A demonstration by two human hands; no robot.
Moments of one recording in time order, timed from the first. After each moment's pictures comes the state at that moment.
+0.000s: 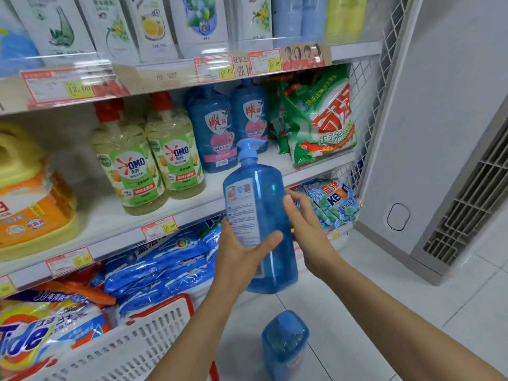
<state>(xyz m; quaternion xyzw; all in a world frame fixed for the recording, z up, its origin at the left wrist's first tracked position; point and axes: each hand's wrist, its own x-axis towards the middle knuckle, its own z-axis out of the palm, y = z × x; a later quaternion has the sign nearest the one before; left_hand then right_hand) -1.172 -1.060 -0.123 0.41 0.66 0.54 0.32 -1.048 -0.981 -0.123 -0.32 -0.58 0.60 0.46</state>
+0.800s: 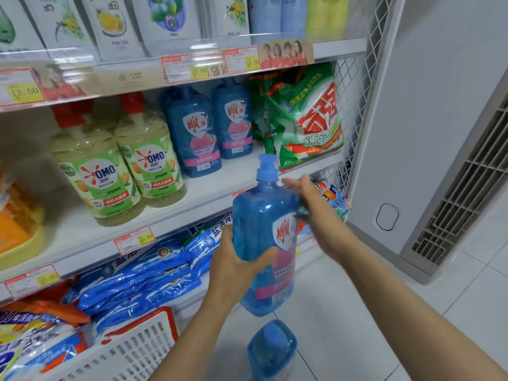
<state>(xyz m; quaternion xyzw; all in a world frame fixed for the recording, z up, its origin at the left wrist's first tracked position) -1.159 -1.033 -0.139 0.45 0.67 0.50 0.31 -1.007 -0.939 -0.088 -0.37 -0.62 0.56 0.42</state>
